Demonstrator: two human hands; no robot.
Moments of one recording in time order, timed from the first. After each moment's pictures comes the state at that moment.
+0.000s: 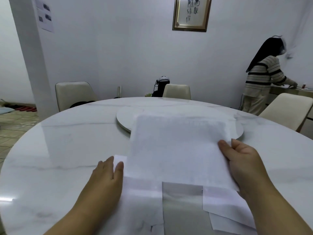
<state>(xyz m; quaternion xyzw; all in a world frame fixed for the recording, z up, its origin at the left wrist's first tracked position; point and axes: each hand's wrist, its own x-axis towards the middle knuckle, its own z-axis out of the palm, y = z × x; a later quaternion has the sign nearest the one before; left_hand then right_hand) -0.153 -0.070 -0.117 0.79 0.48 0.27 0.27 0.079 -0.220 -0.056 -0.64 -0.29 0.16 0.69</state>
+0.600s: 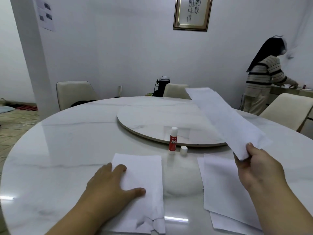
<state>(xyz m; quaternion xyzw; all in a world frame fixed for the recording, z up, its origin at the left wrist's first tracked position) -0.152 -0.078 -0.115 0.85 0.48 0.17 0.16 0.113 -0.220 -0.061 -0.40 -0.04 0.20 0.89</state>
